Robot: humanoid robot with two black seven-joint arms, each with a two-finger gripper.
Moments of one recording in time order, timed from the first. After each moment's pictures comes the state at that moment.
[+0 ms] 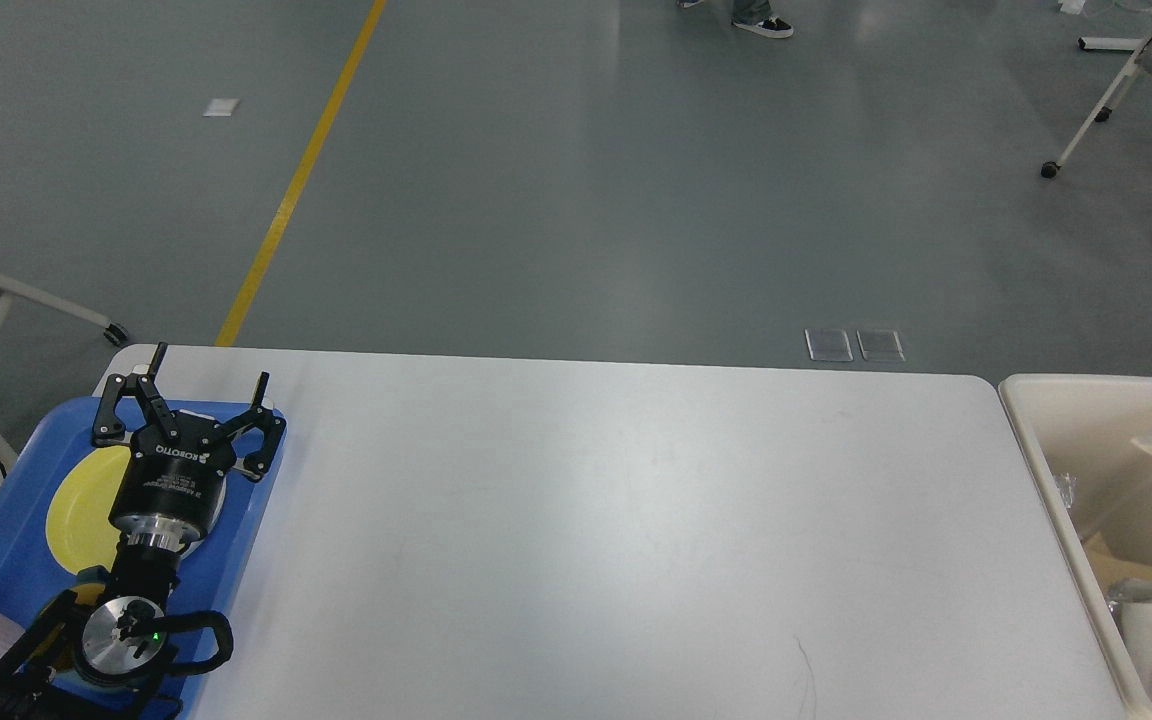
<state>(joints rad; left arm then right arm) -0.22 0.19 -1.32 -0.88 0.07 -0.53 -0.28 2.04 -0.78 -1.65 1.23 0.16 0.42 -0.12</state>
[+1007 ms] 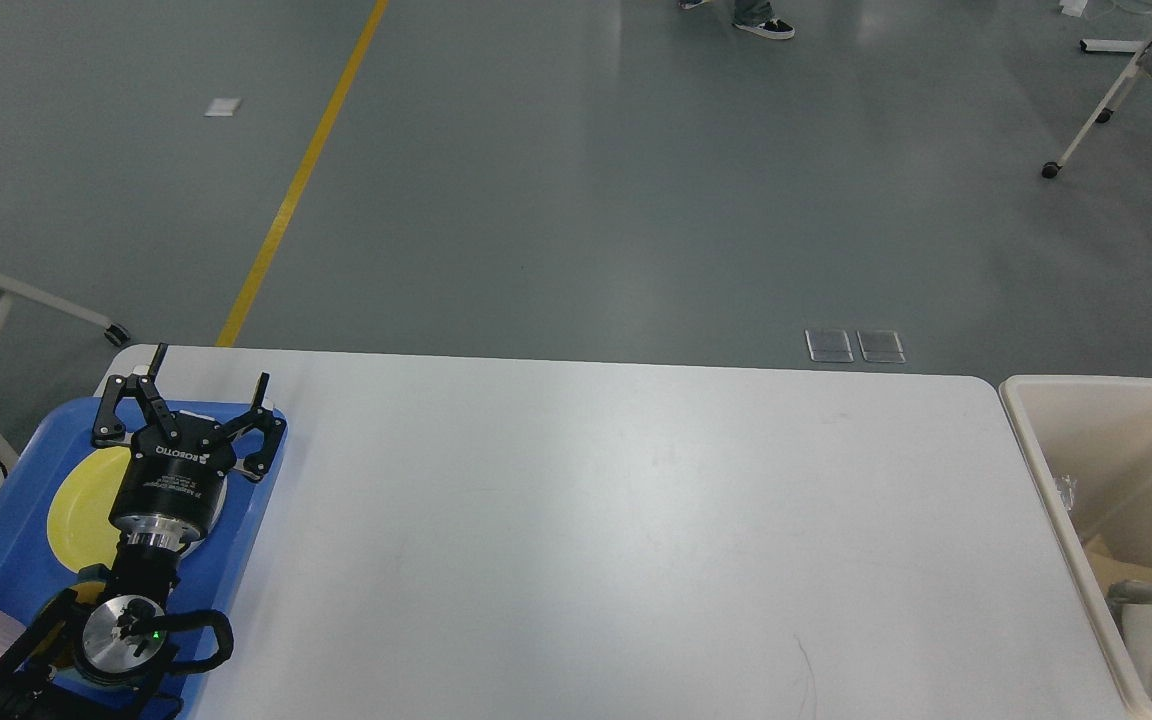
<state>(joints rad) -0.22 0.19 -1.32 -0.88 0.07 -0.53 -0.28 0.50 -0.46 -0.84 0.00 0.17 0.09 -0.13</state>
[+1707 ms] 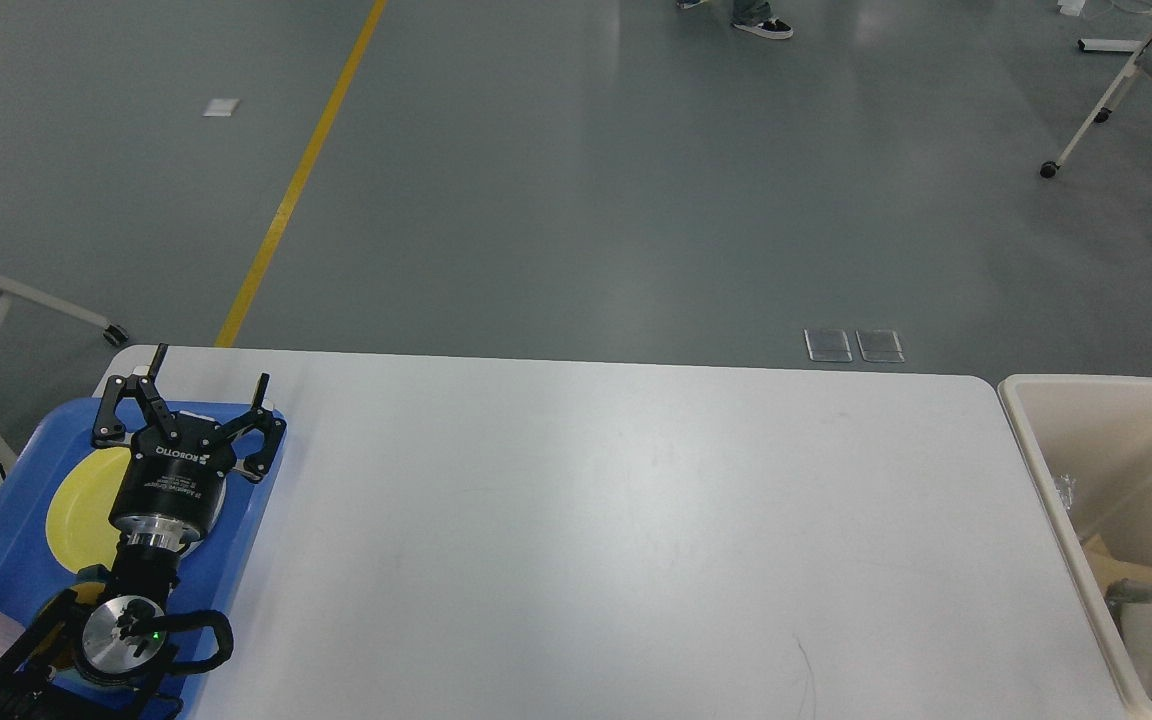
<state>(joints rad) -0.22 0.19 -1.32 -0.88 0.07 -0.53 -0.28 0.46 -0.41 -0.82 0.01 0.19 -0.06 -0.12</state>
